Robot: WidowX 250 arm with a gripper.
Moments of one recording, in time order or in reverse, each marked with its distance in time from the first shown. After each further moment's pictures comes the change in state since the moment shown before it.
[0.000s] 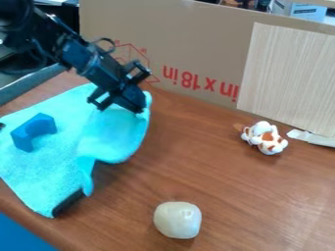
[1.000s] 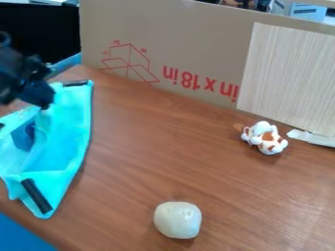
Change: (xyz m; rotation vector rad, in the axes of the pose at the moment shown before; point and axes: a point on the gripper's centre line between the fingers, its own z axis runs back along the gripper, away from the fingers) arm 0.017 0.094 0.096 0.080 -0.140 -0.039
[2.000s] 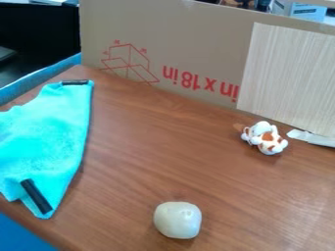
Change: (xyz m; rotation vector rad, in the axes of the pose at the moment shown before) arm -0.024 0.129 0.029 0.230 -0.117 -0.188
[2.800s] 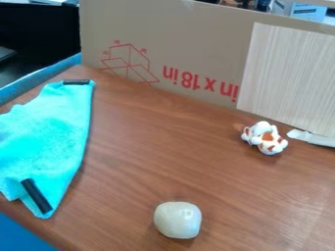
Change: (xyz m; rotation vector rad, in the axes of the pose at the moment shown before) arm 0.008 0.006 0.004 0.014 -0.002 -0.017
